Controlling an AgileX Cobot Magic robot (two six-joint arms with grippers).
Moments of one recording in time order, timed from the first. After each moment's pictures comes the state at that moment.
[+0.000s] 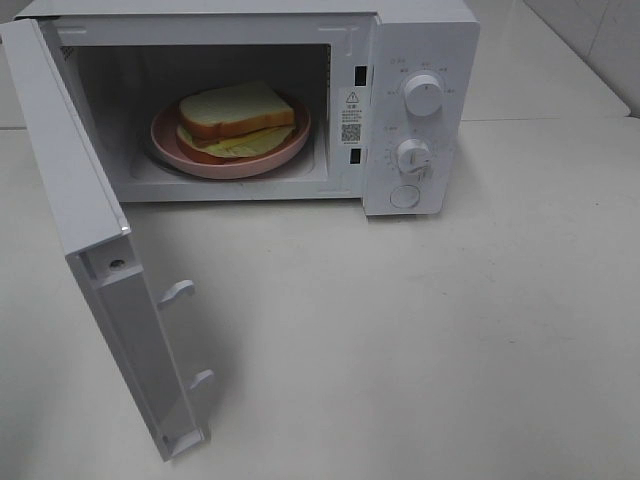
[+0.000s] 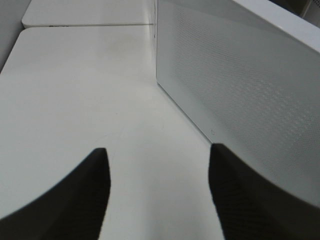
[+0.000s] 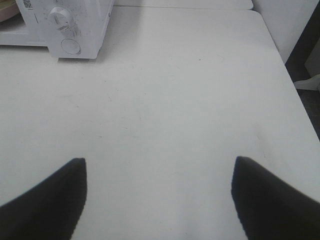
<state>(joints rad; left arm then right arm) 0.04 0.28 -0.52 -0.15 0.83 0.12 0.12 0.00 -0.51 -0.12 1.04 0.09</state>
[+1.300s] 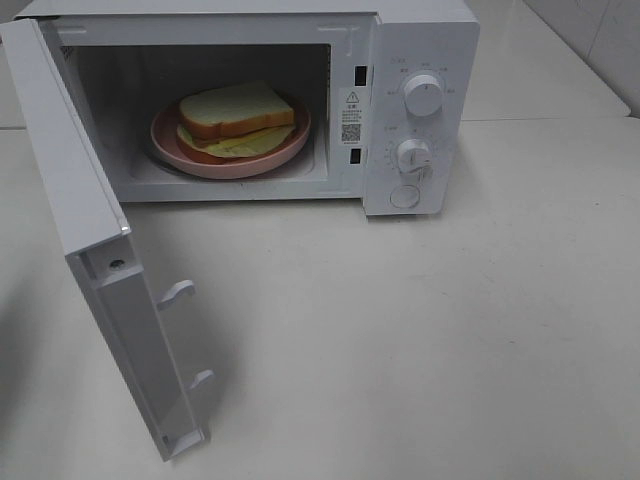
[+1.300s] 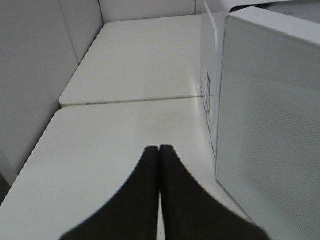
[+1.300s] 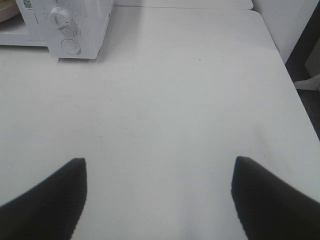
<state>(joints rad) 0.04 1.04 -0.27 -0.01 -0.48 0.11 0.12 0.00 -0.51 -0.12 1.04 0.09</state>
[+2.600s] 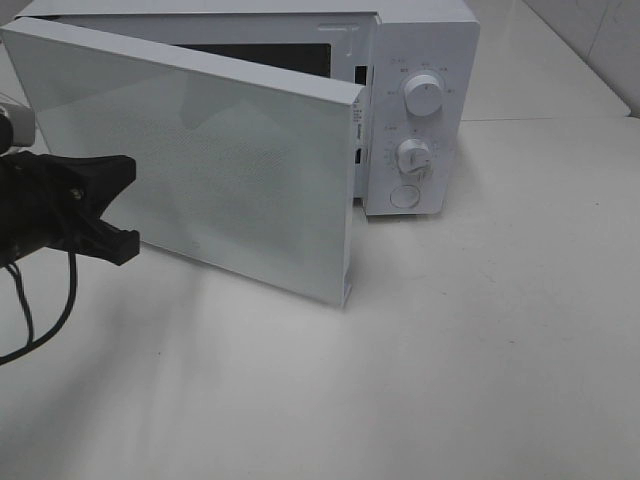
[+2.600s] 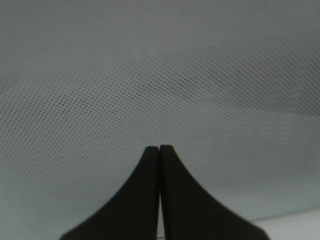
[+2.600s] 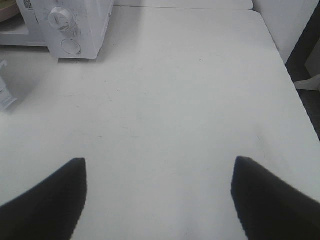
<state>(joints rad) -0.35 1.64 -0.40 0.24 -0.95 0.01 0.12 0.00 -0.51 -0.12 1.04 0.09</state>
